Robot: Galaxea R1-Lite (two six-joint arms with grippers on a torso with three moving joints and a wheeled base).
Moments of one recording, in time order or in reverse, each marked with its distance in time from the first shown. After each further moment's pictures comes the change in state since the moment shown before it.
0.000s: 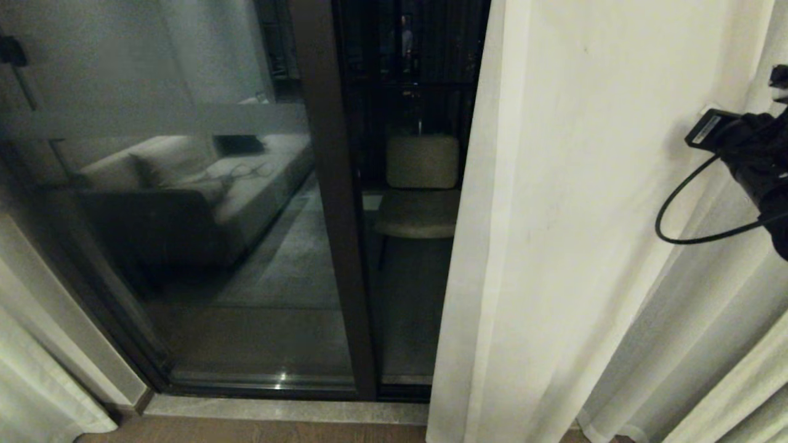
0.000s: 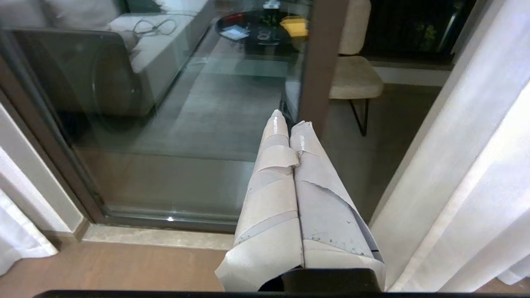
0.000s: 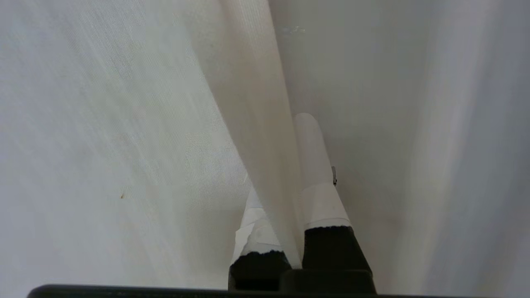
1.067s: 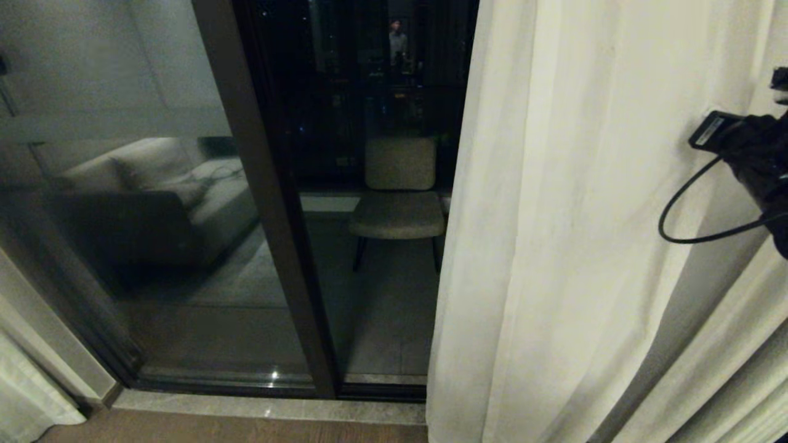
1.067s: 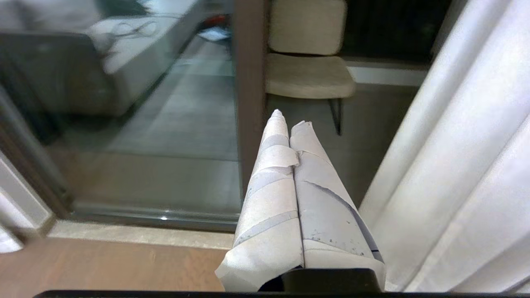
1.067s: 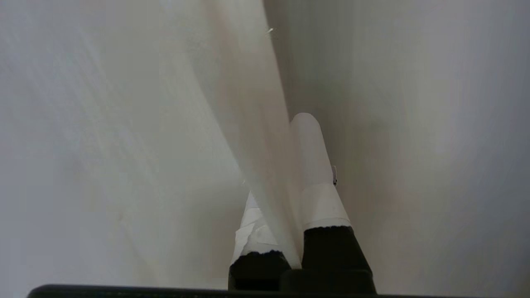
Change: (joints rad) left arm 0.000 0.000 0.000 0.000 -0.001 0.000; right arm -0.036 0.009 -0.008 0.001 0.001 0.000
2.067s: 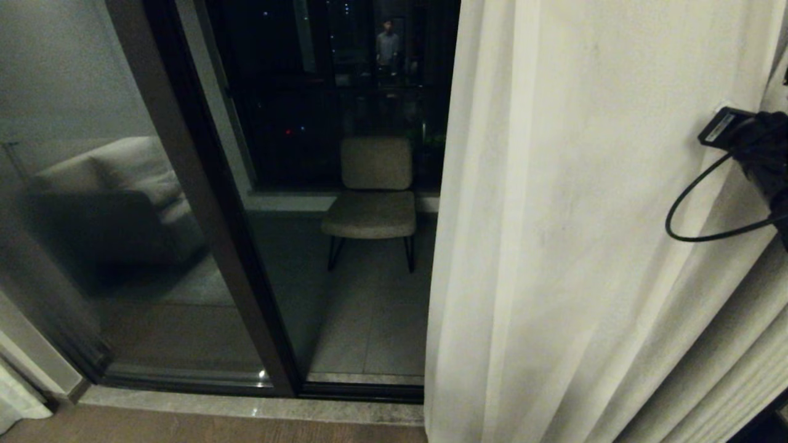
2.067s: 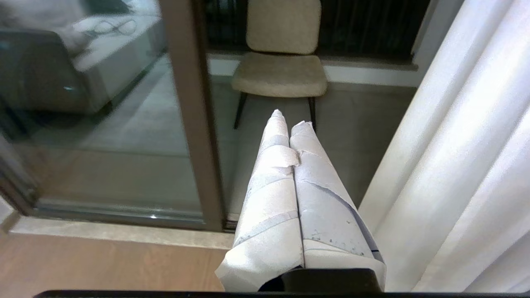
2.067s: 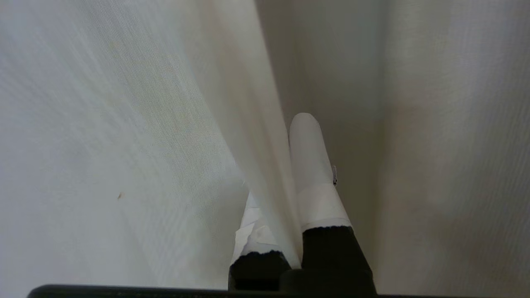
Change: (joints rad) left arm 0.000 0.000 0.000 0.000 0.001 0.000; right arm -0.002 -0.002 0.003 -0.006 -0.002 -0.001
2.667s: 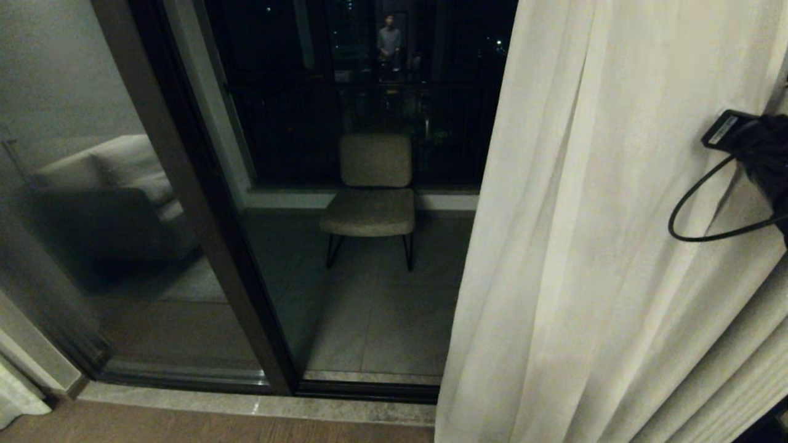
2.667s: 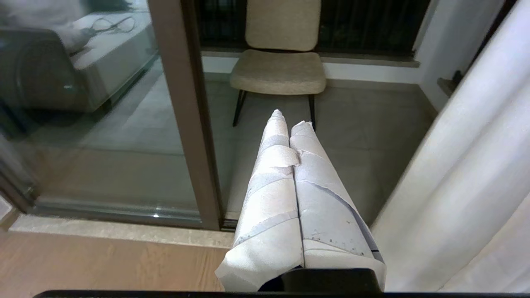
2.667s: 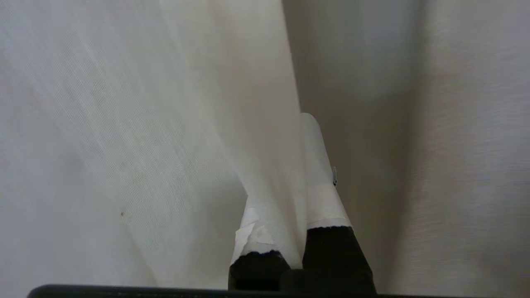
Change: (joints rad) left arm 0.001 0.000 0.000 0.000 -0.001 0.001; right arm -0.001 -0.003 -0.001 0.007 -0.001 0.000
